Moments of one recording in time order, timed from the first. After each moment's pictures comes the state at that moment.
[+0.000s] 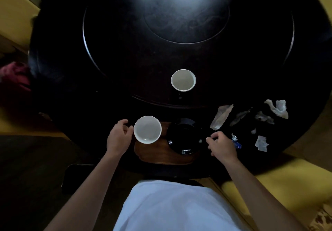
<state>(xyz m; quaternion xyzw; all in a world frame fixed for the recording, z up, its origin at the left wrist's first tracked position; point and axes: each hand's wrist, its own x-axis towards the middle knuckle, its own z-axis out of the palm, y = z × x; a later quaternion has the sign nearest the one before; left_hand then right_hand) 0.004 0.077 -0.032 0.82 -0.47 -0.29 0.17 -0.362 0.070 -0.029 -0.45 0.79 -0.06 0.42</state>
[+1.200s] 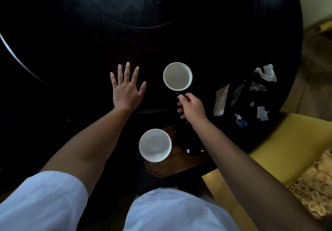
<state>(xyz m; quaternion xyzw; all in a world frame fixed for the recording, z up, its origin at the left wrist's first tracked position) -0.006 -0.174 -0.095 0.61 -0.79 -0.12 -0.02 -0.215 -0.057 -0.031 -0.25 0.78 -0.31 0.47</state>
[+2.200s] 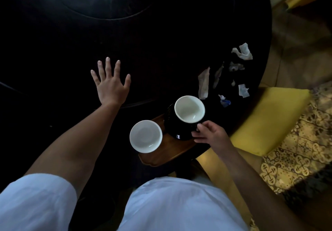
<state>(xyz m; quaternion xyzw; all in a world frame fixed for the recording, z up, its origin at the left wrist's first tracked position) -0.016 -0.168 -0.092 0.61 -0.78 -0.13 -0.01 -0.248 0.108 0.024 -0.13 0.76 -0.37 0.52</state>
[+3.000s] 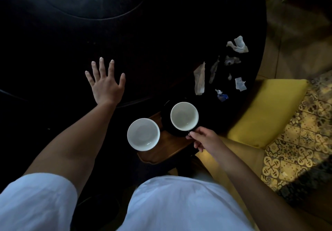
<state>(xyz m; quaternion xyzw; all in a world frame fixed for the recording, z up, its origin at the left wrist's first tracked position) -0.018 -0.168 -0.092 0.62 -0.78 -0.13 -0.01 -0.250 0.138 -0.025 -0.13 0.76 -0.29 0.56</state>
